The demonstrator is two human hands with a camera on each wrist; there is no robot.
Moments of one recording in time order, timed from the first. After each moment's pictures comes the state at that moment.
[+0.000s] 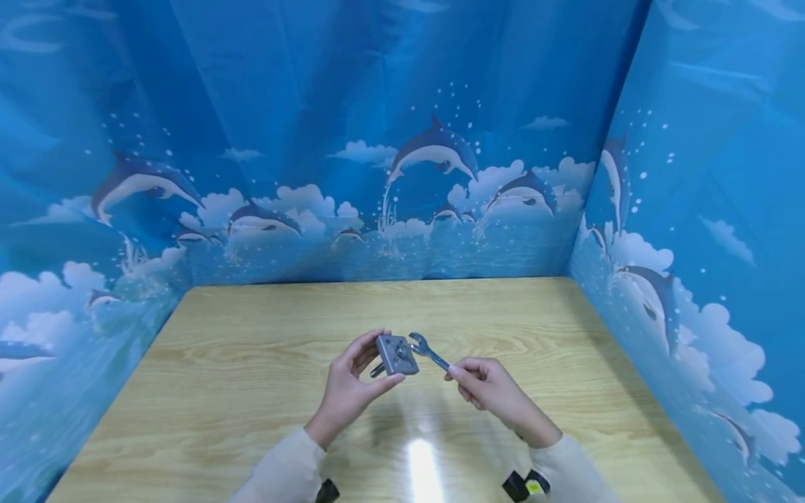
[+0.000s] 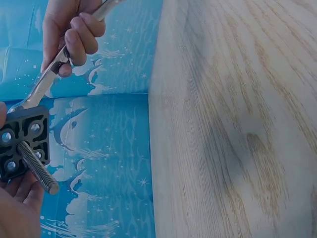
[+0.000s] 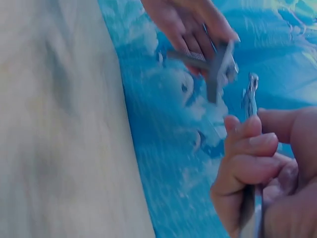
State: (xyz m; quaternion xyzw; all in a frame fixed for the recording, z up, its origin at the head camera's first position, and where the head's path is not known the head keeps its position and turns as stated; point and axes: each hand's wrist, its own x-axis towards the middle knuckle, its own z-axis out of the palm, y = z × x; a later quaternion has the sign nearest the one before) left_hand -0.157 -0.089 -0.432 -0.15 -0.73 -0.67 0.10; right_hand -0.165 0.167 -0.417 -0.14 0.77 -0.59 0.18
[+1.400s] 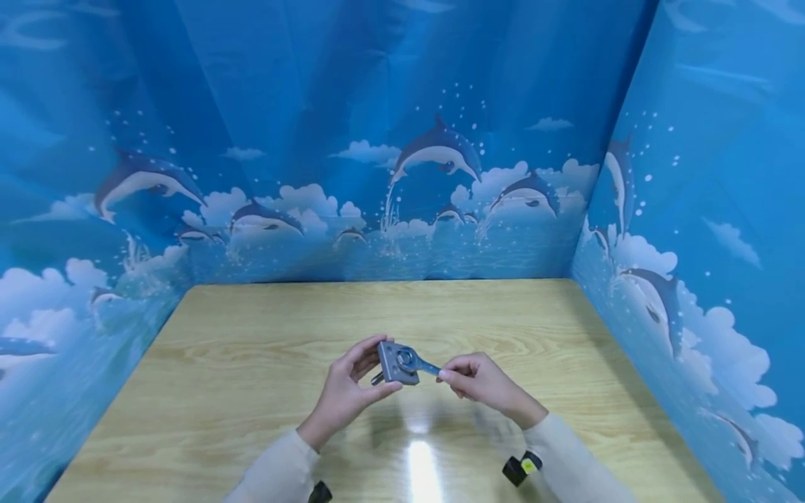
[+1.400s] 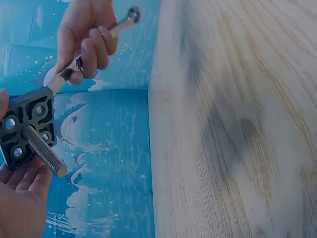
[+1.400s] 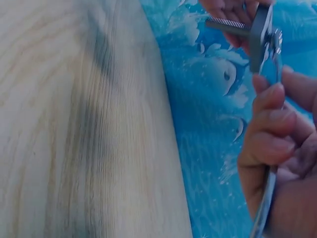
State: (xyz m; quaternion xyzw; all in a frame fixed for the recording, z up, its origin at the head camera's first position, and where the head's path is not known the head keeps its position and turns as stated) left_hand -0.156 -0.102 -0.434 -0.17 -0.73 -0.66 0.06; right_hand -0.189 0.163 -0.439 -0.23 0.76 -0.57 0.19
